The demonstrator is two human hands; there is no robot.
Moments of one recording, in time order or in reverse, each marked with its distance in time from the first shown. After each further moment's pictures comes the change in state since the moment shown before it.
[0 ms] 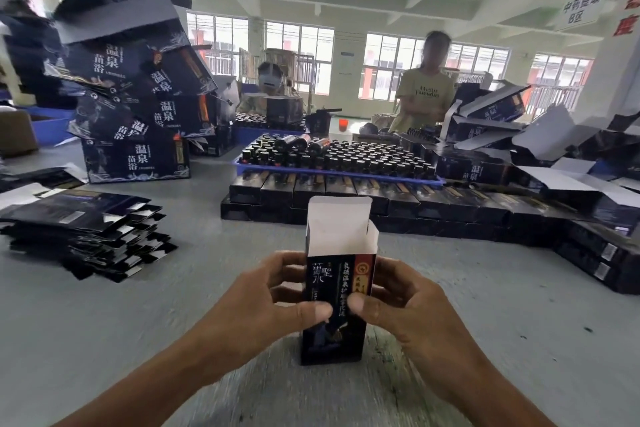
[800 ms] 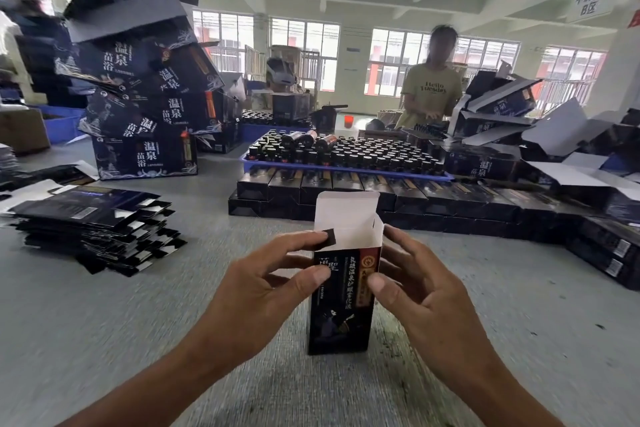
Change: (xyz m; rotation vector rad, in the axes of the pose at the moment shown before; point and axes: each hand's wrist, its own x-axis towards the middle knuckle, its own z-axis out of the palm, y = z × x) left_hand -0.004 0.000 -0.002 0.123 0.166 0.395; right_hand -0.007 -0.009 0.006 -0.062 0.089 -0.287
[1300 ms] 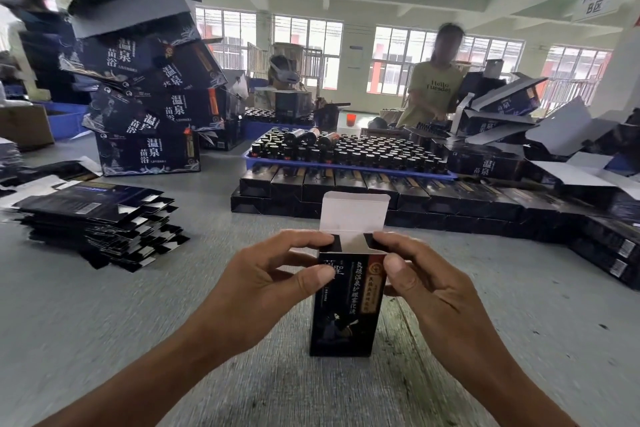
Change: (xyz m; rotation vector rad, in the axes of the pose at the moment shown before) left_hand 0.002 0.002 -0.006 -0.068 -0.074 -0.062; right_hand 0.000 -0.007 -0.003 -0.085 -0.028 -0.065
